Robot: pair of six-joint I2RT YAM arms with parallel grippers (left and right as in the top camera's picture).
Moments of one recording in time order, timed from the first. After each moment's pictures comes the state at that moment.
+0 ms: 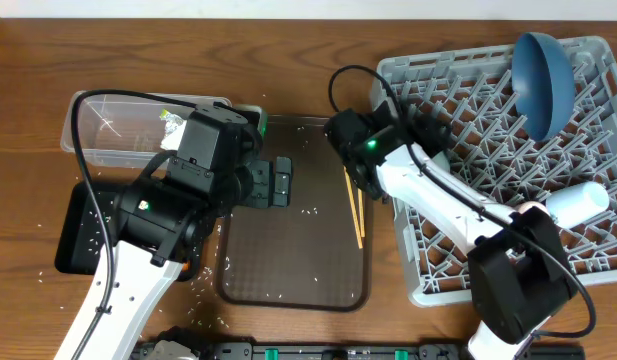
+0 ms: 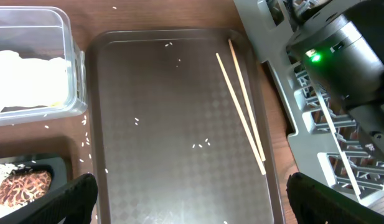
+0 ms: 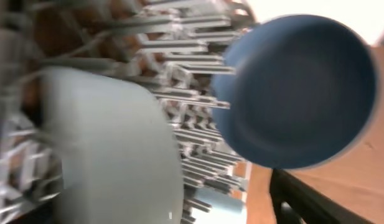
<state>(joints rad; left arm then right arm) -0.43 1.19 1.31 -1.03 0.07 -0.29 0.62 1.86 1.35 -0.95 1.06 0.02</state>
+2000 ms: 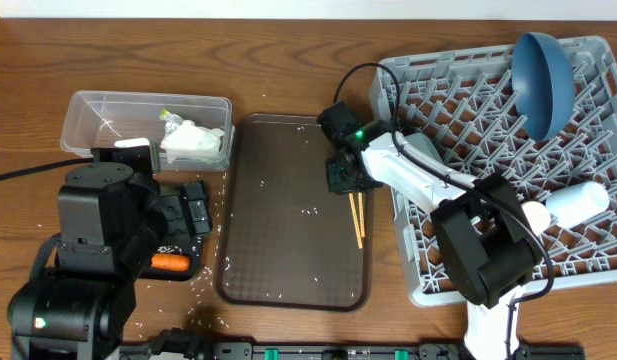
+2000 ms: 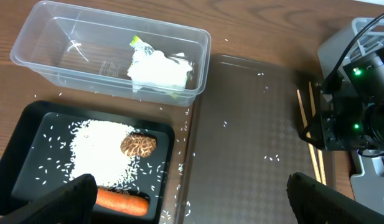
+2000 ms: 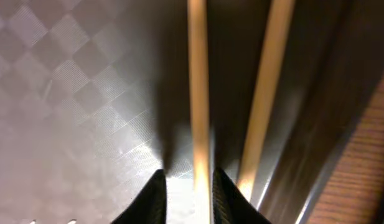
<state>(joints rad) -0.11 0.89 1.31 -1.21 -0.04 -0.22 0.58 2.06 1.42 -0.79 -0.01 0.49</state>
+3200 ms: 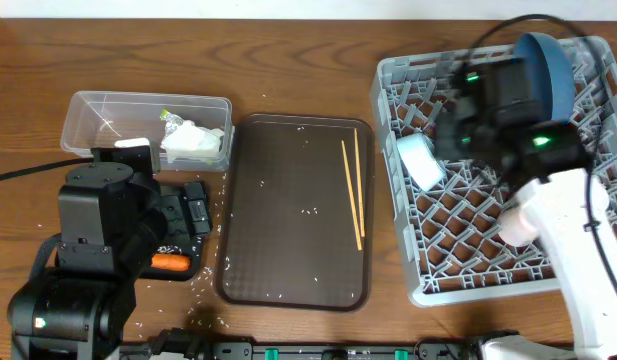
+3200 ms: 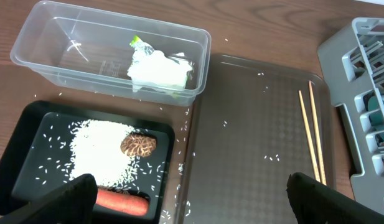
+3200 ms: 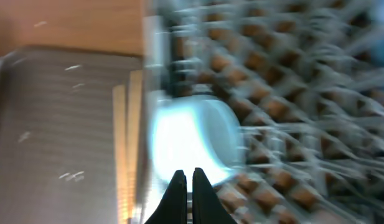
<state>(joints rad) -0.11 0.89 1.31 -1.21 -0.04 -0.22 0.19 1.43 1.42 -0.99 -0.01 0.20</state>
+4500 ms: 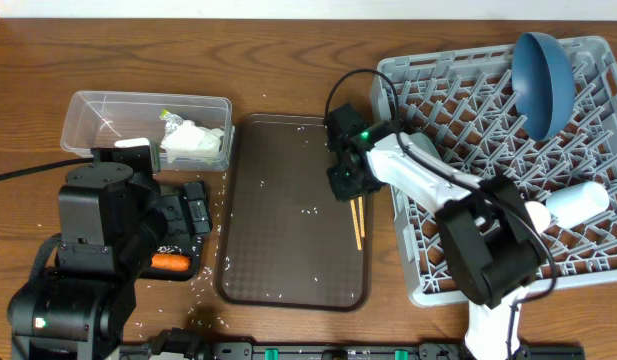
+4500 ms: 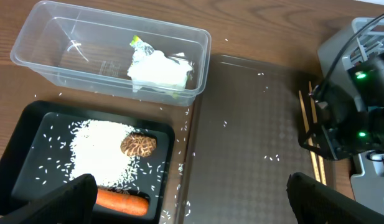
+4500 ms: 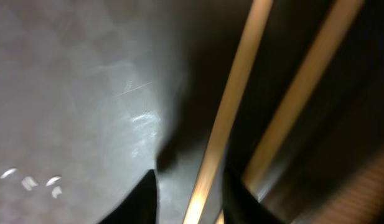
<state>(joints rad) -0.11 0.89 1.31 -1.21 -0.04 -0.22 0.57 2.05 1.39 -0.80 -0.07 0.24</state>
